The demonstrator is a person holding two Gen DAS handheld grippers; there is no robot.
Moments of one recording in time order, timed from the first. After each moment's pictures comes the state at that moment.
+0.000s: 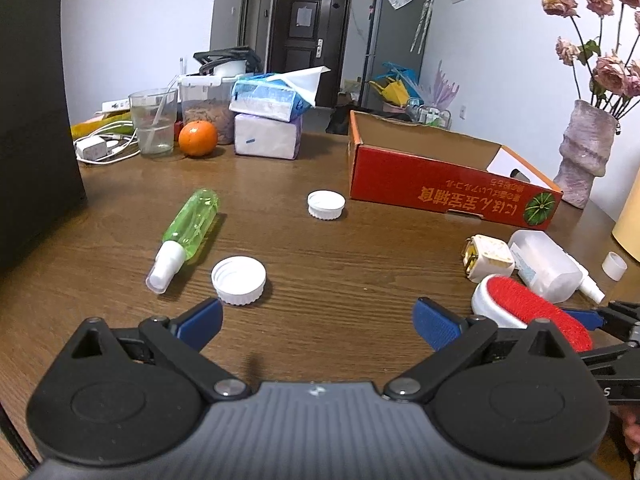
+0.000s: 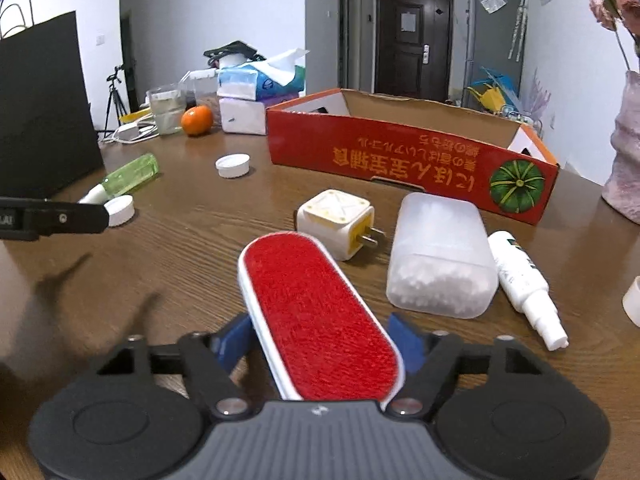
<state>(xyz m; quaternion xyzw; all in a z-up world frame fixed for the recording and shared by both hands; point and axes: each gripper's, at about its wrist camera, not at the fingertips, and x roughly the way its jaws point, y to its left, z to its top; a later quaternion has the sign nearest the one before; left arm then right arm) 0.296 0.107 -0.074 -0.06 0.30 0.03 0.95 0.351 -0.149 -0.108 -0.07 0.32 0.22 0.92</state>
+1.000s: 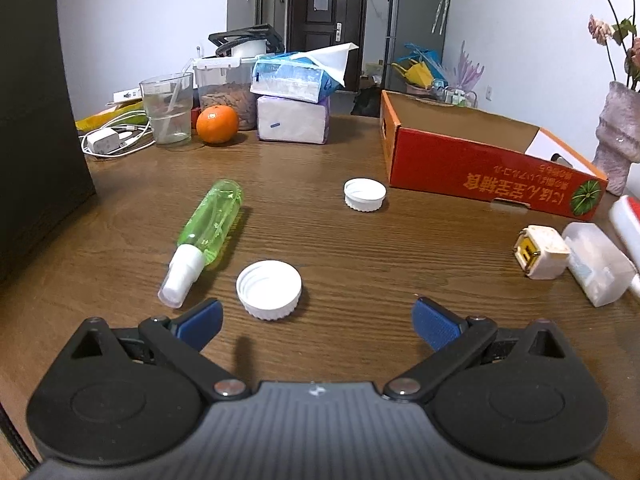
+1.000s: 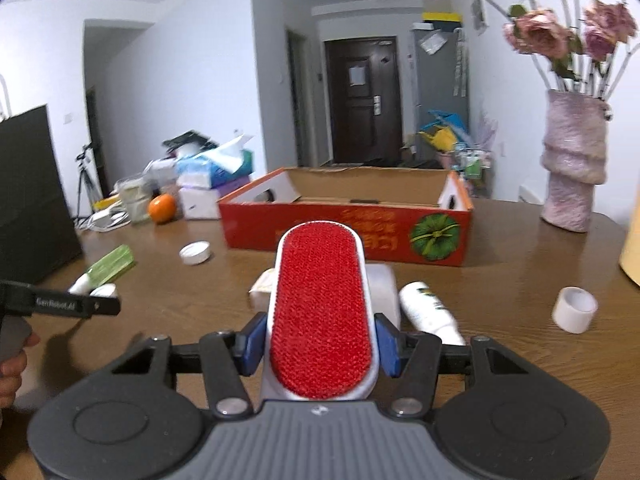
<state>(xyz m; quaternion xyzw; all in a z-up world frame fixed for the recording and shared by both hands) 0.334 0.122 -0.090 -0.04 0.32 0.07 0.94 0.327 -0.205 -0.067 0.00 0.23 0.17 0.96</state>
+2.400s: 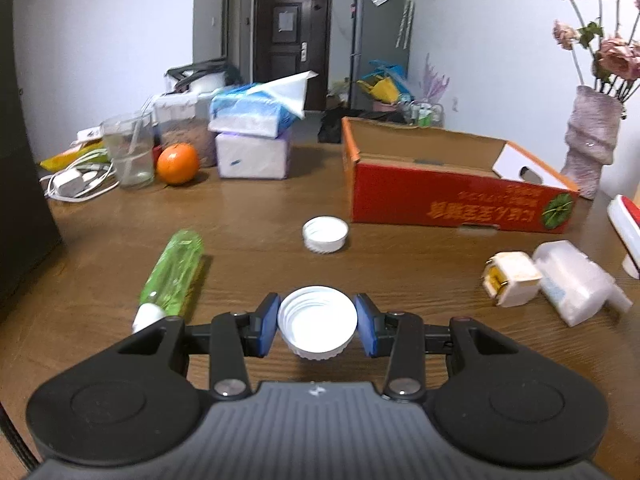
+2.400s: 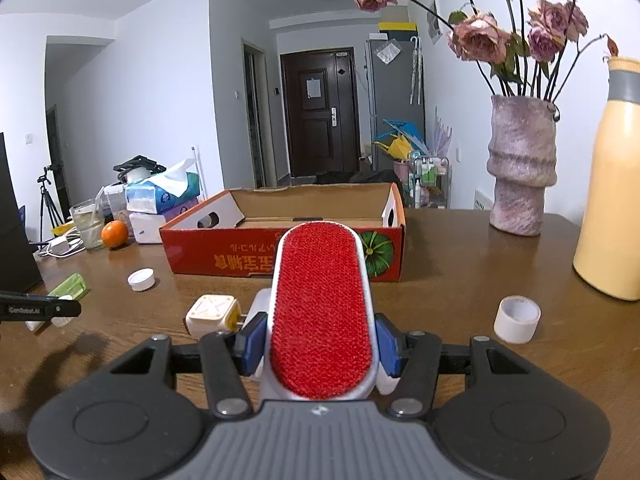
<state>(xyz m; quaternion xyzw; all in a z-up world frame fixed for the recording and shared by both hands) 0.347 0.106 -0.071 -0.02 0.29 0.01 0.96 0.336 -0.235 -0.060 0.01 0.21 0.11 0.97</state>
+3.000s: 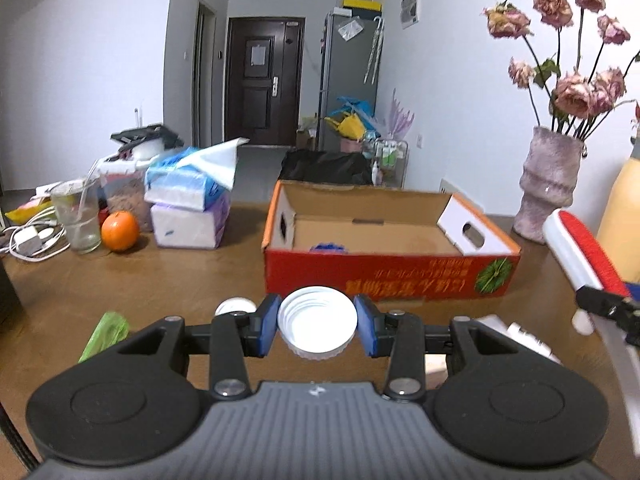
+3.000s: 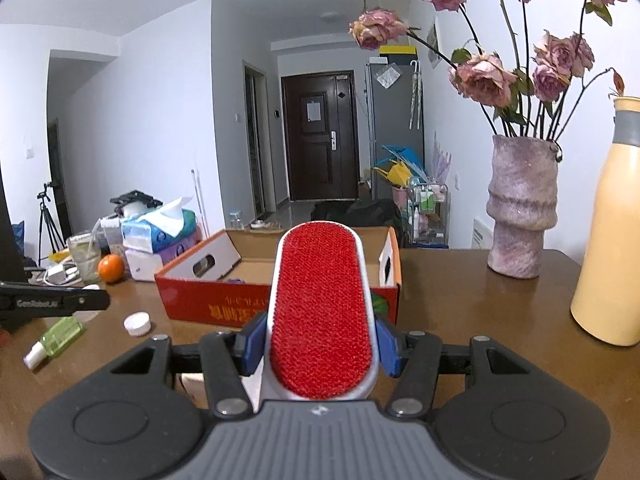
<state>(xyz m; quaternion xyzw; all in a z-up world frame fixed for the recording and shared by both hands) 0.371 0.040 -0.018 -0.03 0.24 -0.02 0.97 0.360 -0.237 -0.022 0.02 0.18 0.11 0.98</state>
